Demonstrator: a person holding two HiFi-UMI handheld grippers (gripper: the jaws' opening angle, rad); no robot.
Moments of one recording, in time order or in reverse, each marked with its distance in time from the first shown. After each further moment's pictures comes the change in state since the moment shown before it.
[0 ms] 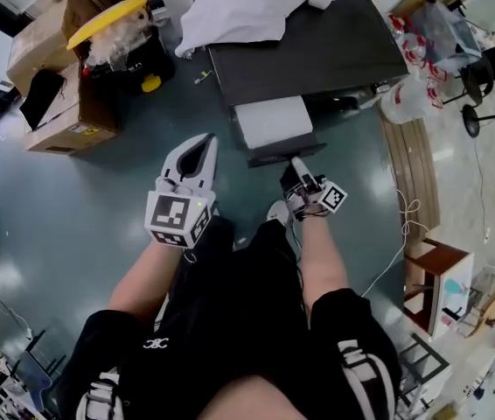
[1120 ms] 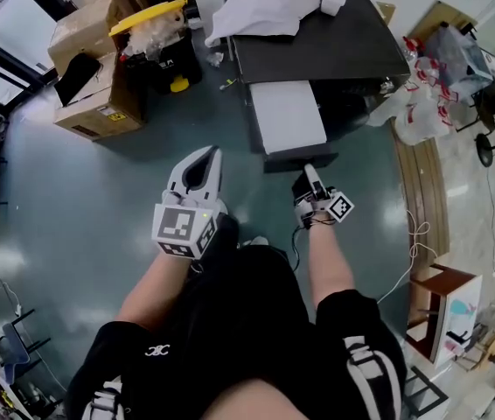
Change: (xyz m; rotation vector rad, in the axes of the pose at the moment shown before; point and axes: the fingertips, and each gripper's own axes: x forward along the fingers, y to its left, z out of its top) left arm -0.128 -0.087 -0.010 0.033 -0.069 0.147; right arm -0.092 0.030 -0.029 -0.001 -0.029 0.010
